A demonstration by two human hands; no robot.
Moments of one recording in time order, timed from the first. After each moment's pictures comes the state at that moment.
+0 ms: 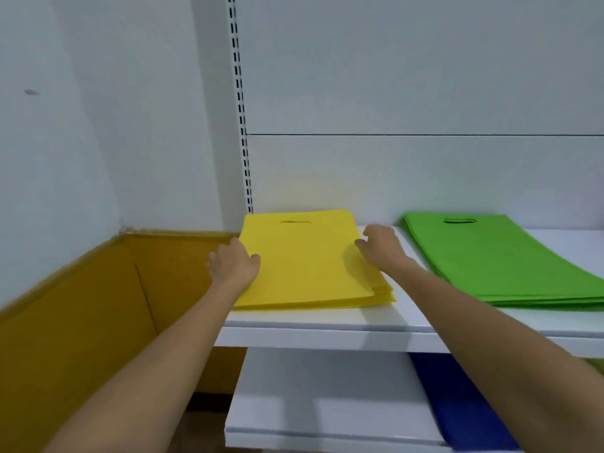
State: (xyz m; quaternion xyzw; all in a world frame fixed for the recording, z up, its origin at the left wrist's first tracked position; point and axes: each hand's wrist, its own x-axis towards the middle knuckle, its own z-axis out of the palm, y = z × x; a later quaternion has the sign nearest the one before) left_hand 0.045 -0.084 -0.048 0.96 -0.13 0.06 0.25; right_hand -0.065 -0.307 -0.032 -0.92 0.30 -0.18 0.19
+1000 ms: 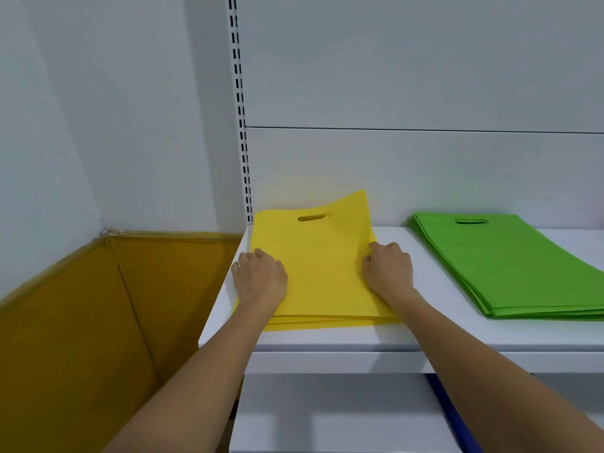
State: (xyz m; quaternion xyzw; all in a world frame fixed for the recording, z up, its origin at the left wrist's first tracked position) left_hand 0.057 -0.121 -0.072 0.96 -0.19 0.10 0.16; right_hand -0.045 -0.289 -0.068 -0.91 0.35 -0.21 0.02
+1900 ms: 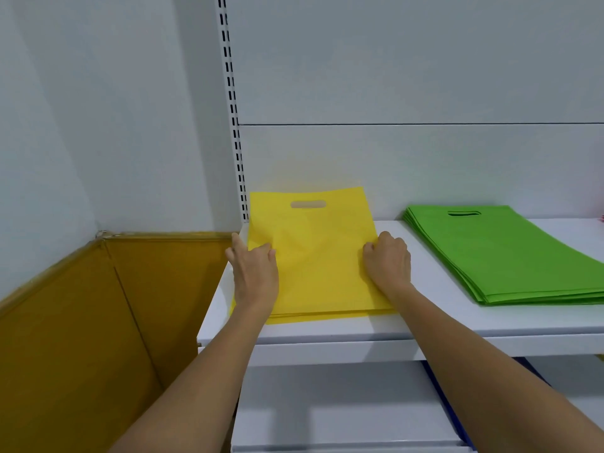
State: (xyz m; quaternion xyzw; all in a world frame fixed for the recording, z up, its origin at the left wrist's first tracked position) left_hand 0.034 -0.109 -0.063 0.91 -0.20 0.14 0.35; right_hand -0.052 -0.282 -0.066 -0.84 0.41 -0.30 0.19
